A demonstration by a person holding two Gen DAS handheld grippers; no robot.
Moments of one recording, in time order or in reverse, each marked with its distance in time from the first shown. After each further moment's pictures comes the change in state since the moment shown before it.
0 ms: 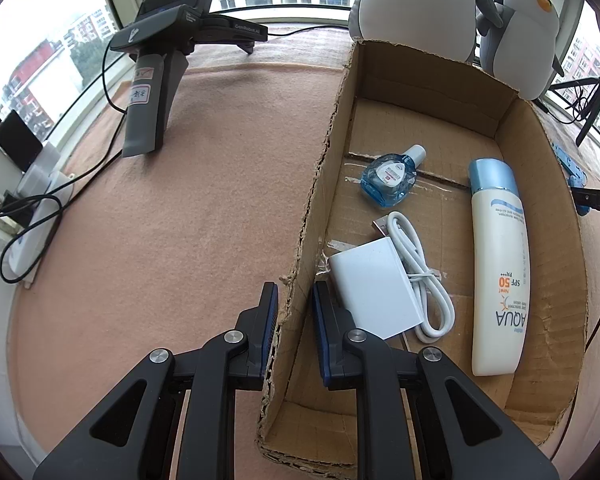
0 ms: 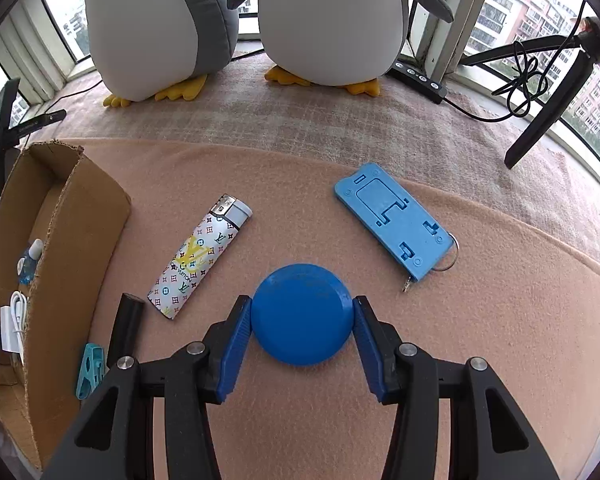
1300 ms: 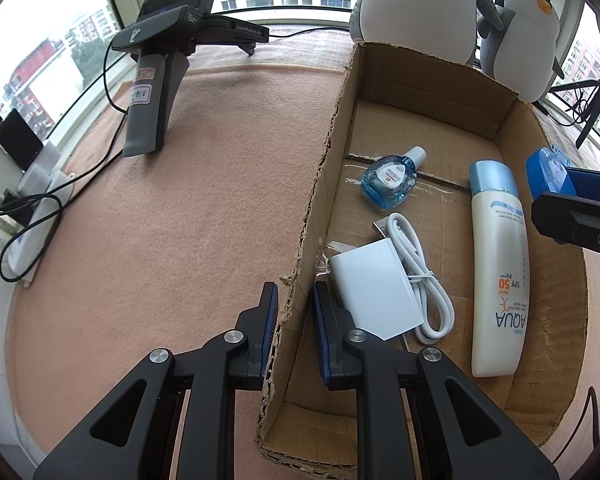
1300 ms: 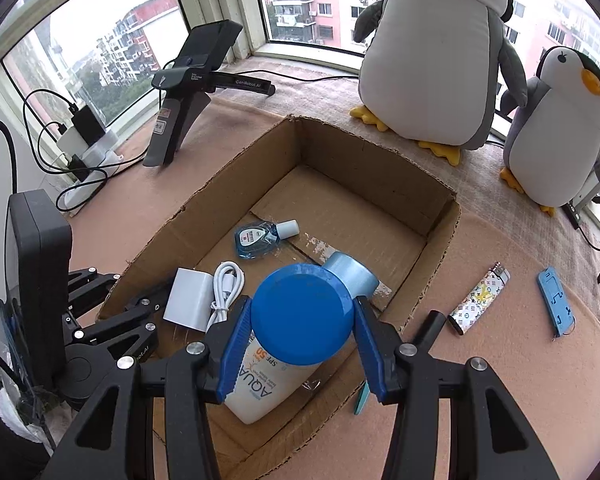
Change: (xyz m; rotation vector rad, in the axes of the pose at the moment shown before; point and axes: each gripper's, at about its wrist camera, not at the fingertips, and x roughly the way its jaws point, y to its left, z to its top) left arm 0.000 -0.001 0.000 0.075 -0.005 -0.036; right arm -0.063 0.200 -0.011 -0.348 -0.102 0.233
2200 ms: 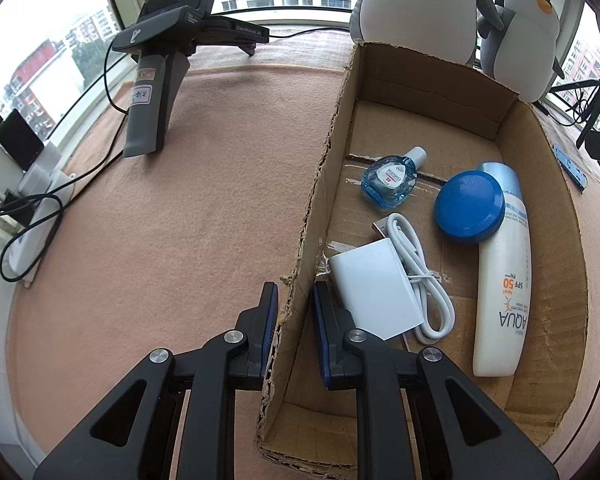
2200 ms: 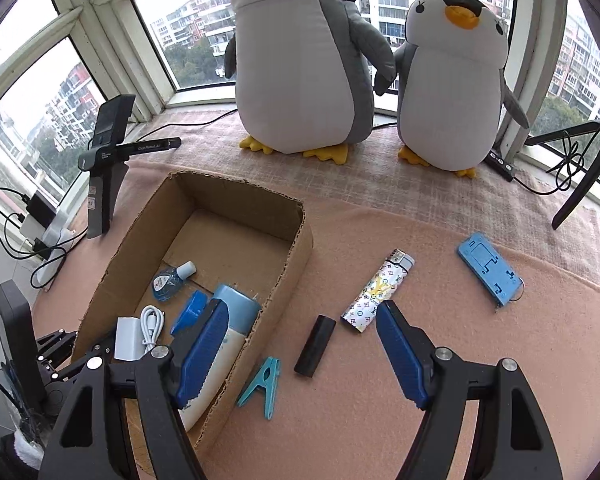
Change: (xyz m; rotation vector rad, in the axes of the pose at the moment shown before) left arm 0.000 0.000 0.000 0.064 -0.003 -0.027; right arm -0.028 -0.099 -0.007 0.276 -0.070 -0.077
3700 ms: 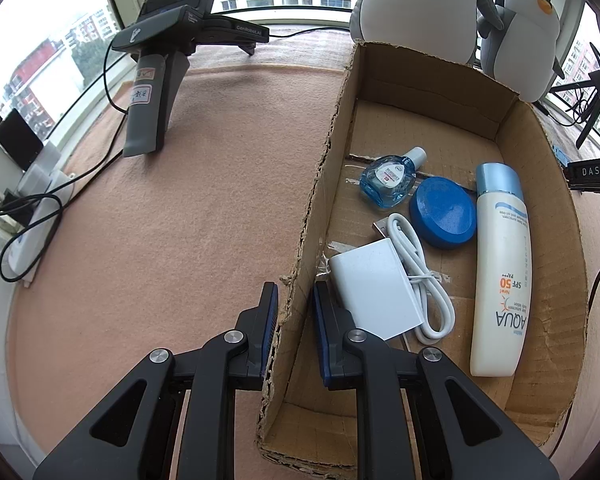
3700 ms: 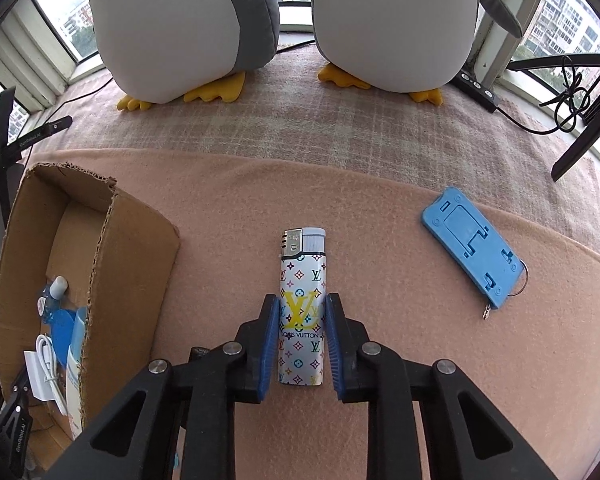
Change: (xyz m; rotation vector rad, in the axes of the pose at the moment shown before) left arm 0.000 0.000 0.000 0.125 -0.003 -0.063; right arm 0.087 -0.063 0.011 0.107 0.208 -0.145
